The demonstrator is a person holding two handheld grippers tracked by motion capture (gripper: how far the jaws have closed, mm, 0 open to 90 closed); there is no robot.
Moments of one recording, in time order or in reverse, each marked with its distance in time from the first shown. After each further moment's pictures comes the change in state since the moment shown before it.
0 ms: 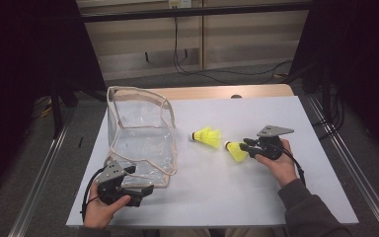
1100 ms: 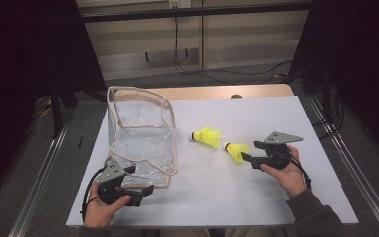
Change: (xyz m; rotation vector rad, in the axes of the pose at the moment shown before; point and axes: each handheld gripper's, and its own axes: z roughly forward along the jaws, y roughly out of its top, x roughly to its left) left arm 0.000 0.000 0.000 0.000 0.001 -0.001; right arm 0.014 -0.010 -0.027 -0.021 -0.011 0.022
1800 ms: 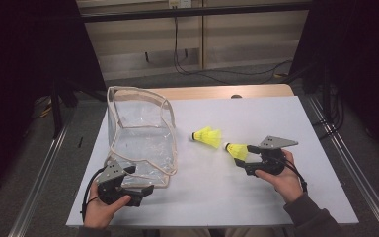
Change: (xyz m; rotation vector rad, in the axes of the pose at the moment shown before) left arm 0.000 0.000 0.000 0.002 0.000 0.001; right arm 0.024 0.002 0.001 0.004 0.072 -0.021
